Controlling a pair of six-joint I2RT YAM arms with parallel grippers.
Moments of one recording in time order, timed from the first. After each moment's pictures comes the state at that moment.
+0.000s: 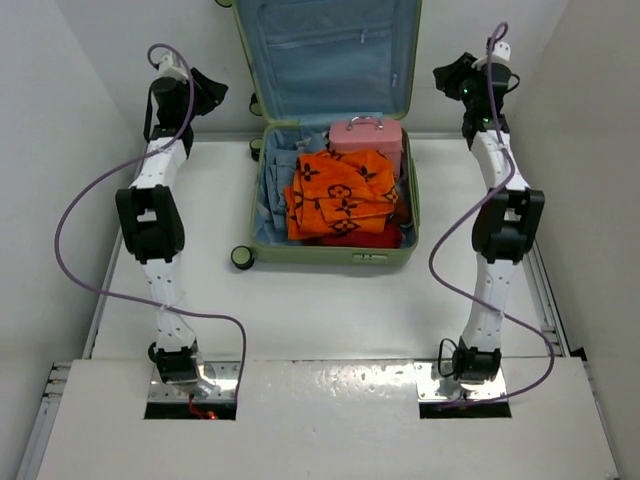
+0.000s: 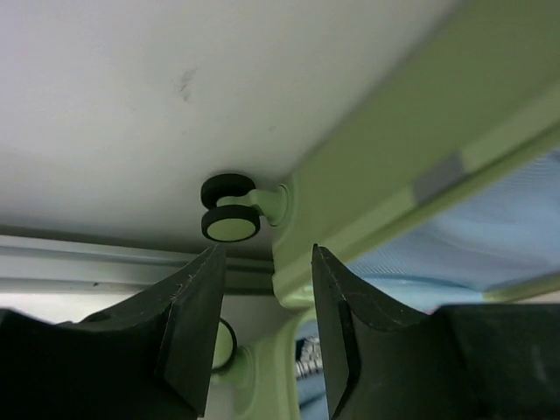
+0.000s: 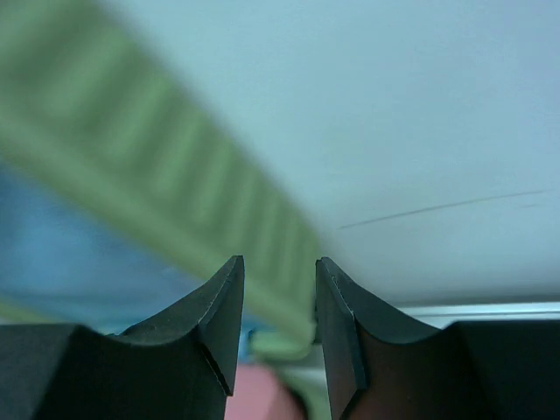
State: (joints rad) left arm 0.11 2.27 2.06 0.20 0.33 -0.61; right arm -0.10 2.26 2.07 0.21 -0.27 0.46
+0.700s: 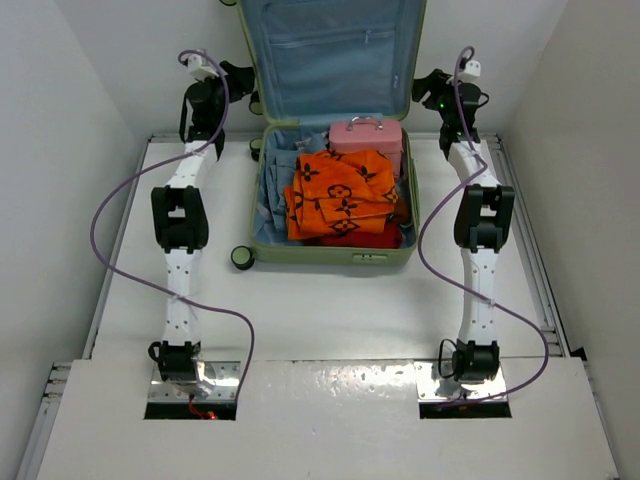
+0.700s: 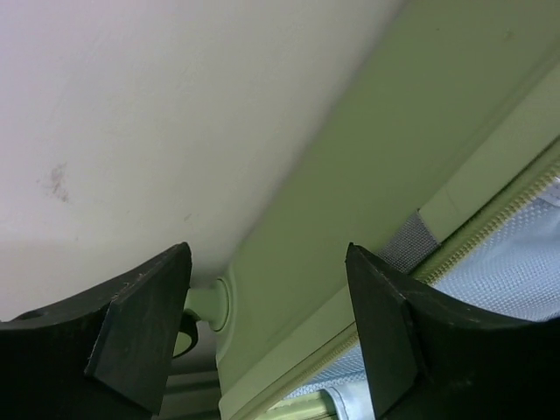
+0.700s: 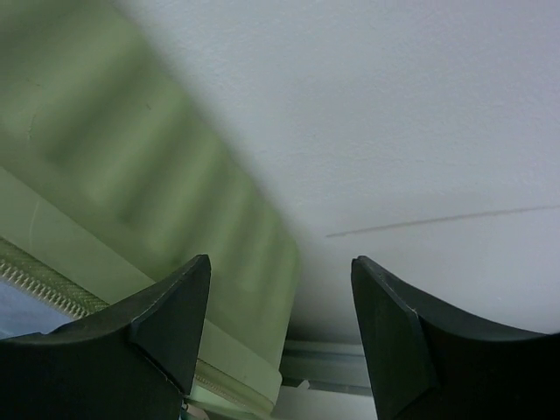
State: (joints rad) left arm -0.01 2.59 2.38 0.48 0.22 -0.64; right arm -0.05 2.60 2.29 0.38 -0.24 0.42
